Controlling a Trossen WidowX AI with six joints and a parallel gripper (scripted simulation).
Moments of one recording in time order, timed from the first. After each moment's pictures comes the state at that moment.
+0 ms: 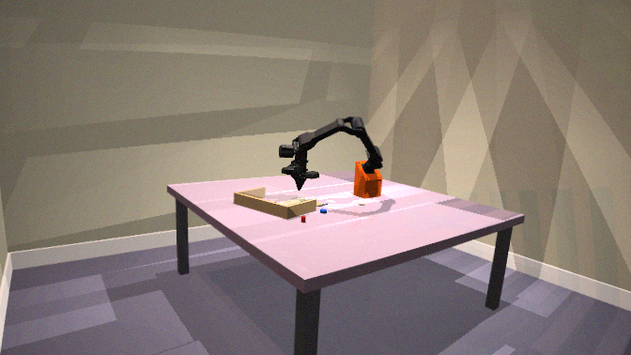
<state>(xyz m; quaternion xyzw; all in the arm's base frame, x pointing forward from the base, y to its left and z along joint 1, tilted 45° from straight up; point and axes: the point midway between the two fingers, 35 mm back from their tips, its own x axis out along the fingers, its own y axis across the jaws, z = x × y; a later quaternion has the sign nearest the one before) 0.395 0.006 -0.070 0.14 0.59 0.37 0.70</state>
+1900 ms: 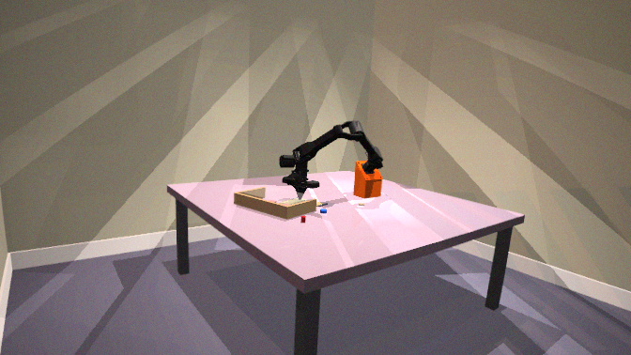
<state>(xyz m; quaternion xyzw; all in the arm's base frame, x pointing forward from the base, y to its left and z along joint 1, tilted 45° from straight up) 0.389 0.038 -0.103 0.15 0.59 0.38 0.70</state>
